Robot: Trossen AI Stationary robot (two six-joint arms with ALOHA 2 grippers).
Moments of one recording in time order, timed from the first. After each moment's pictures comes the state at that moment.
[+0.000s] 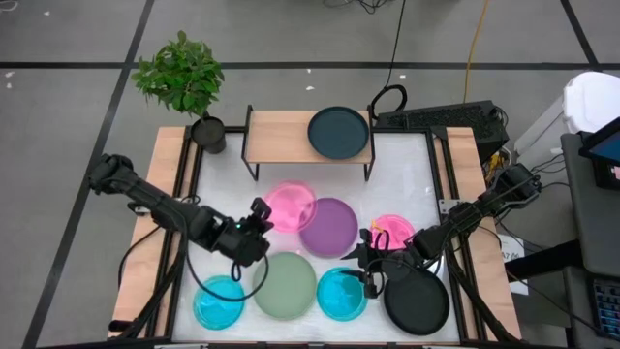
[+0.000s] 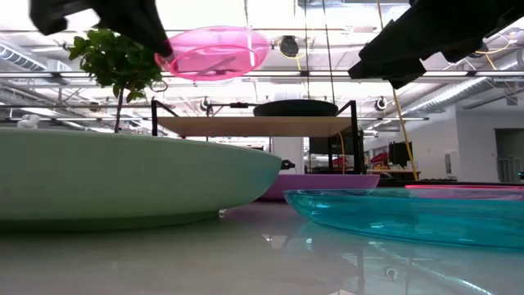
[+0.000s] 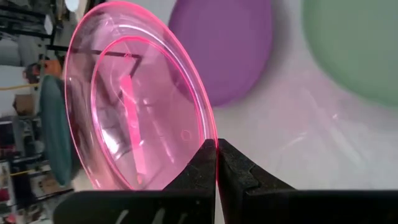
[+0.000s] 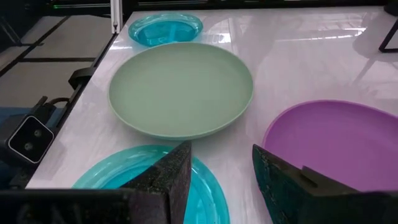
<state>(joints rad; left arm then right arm) -0.46 1.40 1.12 -0.79 -0.62 0.48 0.57 1.48 0.66 0.30 0.44 0.34</state>
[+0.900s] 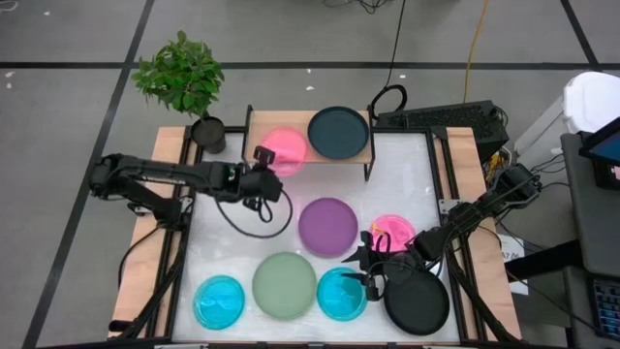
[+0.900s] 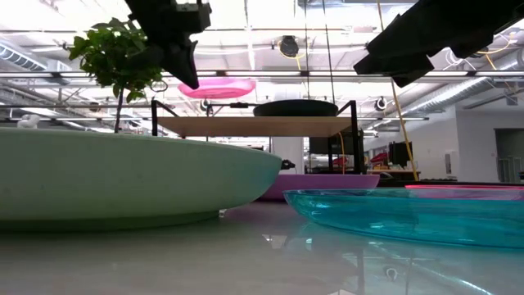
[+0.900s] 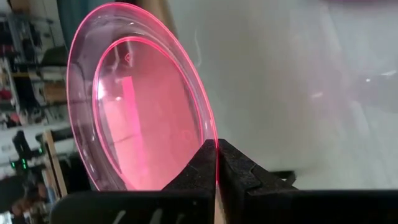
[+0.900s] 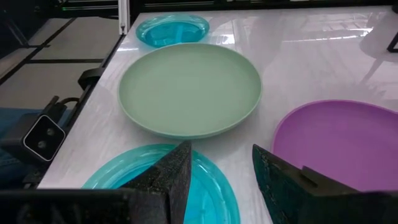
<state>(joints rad) 0.00 1.40 1.15 -0.79 -0.62 0.63 0.59 1.48 0.66 0.30 0.45 0.35</state>
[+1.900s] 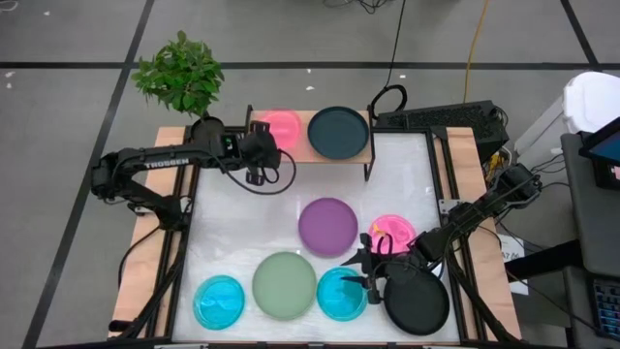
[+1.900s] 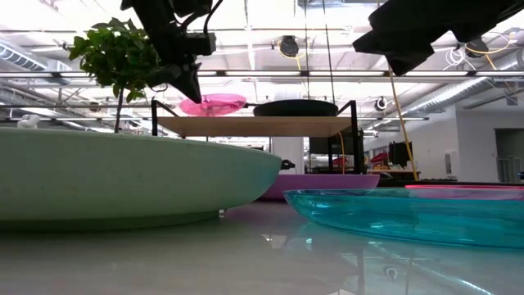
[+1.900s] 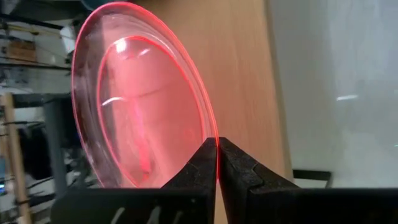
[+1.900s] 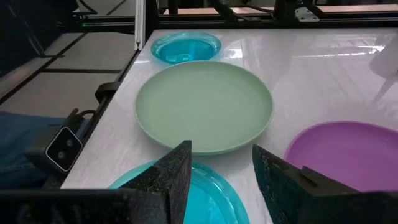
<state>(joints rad) 0.31 1.40 1.15 -0.69 -0.41 0.72 0.60 1.48 0.66 0.37 0.44 0.31</state>
